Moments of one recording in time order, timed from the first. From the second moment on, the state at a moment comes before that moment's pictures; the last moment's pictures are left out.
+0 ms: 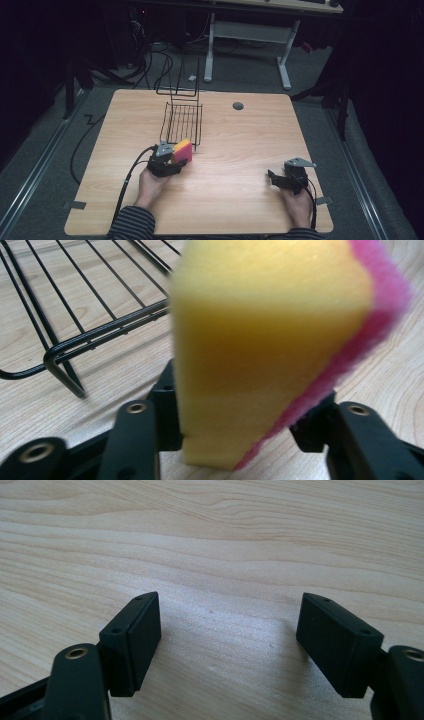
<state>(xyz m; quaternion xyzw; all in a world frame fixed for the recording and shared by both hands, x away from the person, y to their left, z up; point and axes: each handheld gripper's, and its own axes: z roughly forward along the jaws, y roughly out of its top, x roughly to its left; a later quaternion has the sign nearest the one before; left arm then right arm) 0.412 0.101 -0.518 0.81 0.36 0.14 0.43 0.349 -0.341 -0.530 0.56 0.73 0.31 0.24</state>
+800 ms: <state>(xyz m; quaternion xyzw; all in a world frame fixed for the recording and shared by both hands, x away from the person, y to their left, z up) 0.399 0.109 -0.496 0.80 0.35 0.12 0.47 0.349 -0.341 -0.530 0.55 0.74 0.31 0.24</state>
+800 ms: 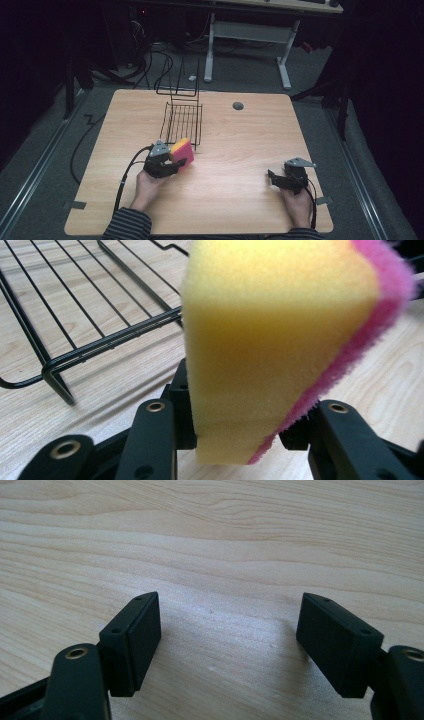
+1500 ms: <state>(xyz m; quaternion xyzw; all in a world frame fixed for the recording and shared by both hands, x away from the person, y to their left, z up) 0.383 0.122 -0.460 0.80 0.33 0.15 0.48 0.349 -0.341 -0.530 0.55 0.74 0.31 0.24</state>
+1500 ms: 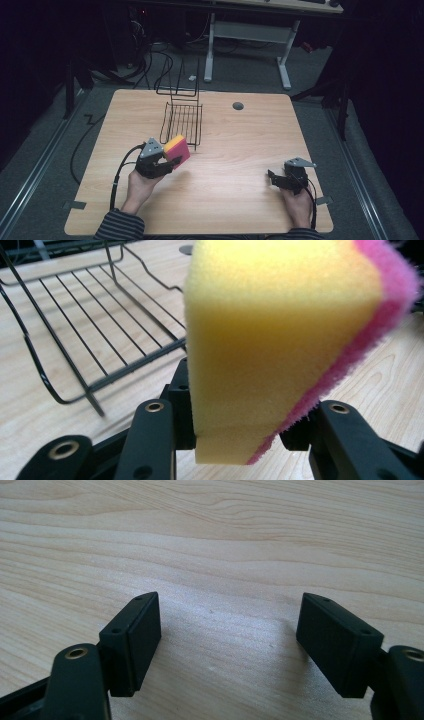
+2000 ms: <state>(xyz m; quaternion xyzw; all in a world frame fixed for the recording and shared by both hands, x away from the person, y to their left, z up) 0.390 0.114 -0.438 0.80 0.31 0.18 0.48 0.349 -0.341 -0.530 0.55 0.74 0.31 0.24</state>
